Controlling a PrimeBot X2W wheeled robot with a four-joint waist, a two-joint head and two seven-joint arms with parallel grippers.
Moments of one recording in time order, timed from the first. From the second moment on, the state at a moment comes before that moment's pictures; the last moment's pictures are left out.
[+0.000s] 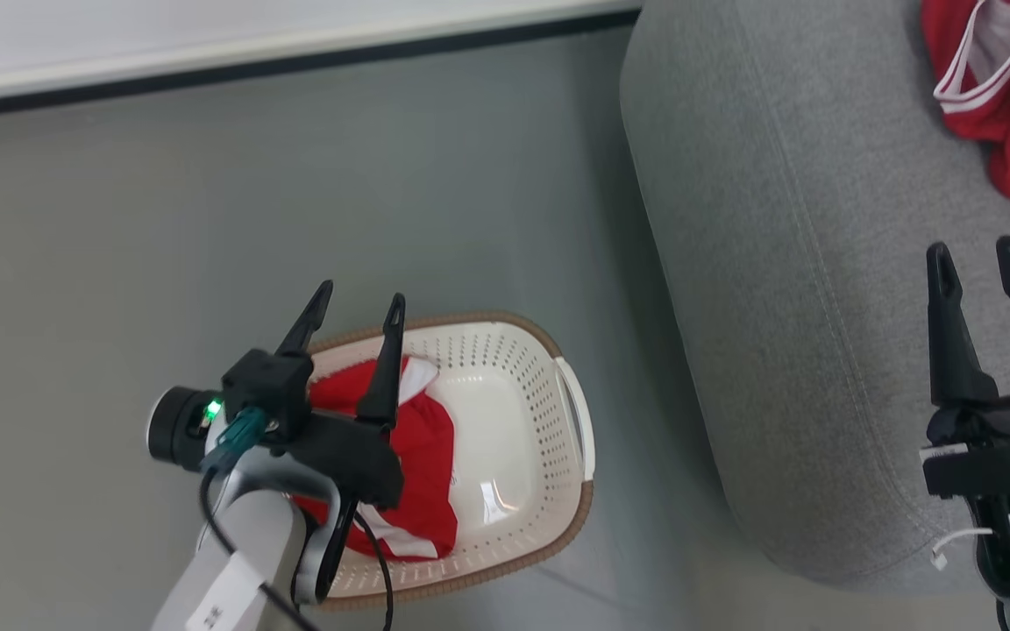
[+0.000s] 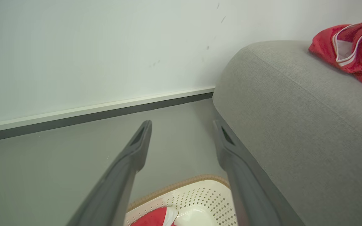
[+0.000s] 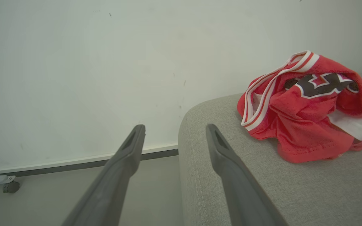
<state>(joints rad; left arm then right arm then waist) -0.42 0.11 -0.36 0.31 -0.34 0.05 -0.15 -0.24 -0.43 0.21 -0.04 0.62 0.00 -0.26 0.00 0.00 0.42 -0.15</state>
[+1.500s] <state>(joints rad) -0.82 0.16 -0.30 0.94 -0.30 0.10 0.12 -0.51 -0.23 0.21 -0.14 0.49 0.11 -0.26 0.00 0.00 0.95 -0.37</state>
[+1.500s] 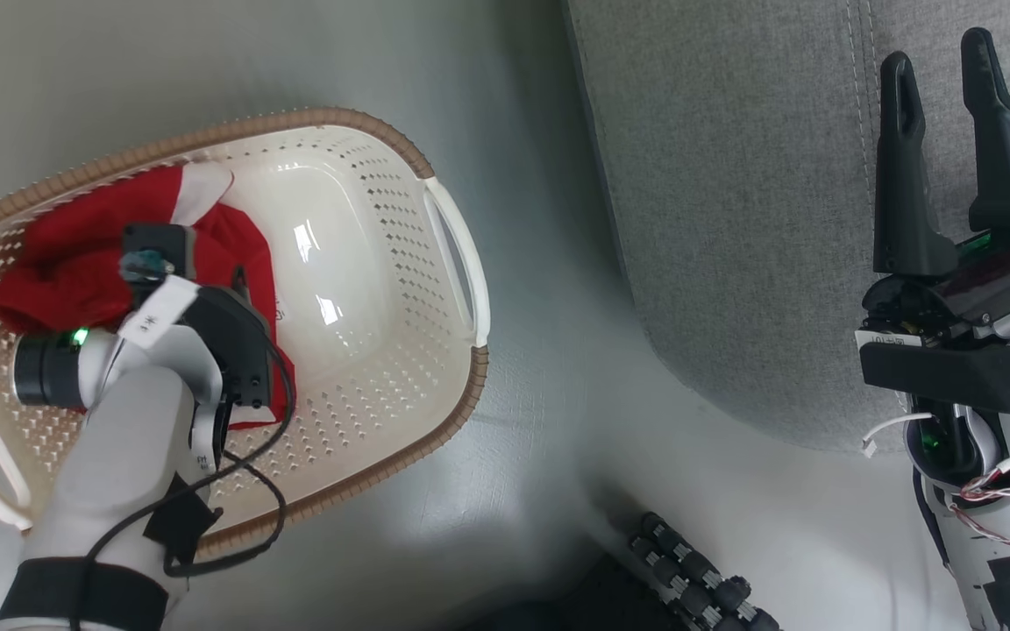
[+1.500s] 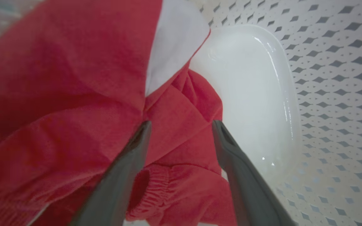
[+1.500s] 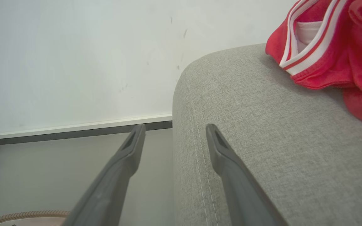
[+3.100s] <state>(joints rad) -0.98 0.15 -0.22 1.20 -0.19 0.12 -0.01 -0.54 -0.20 0.24 -0.10 0.46 0.12 -0.26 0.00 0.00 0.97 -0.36</state>
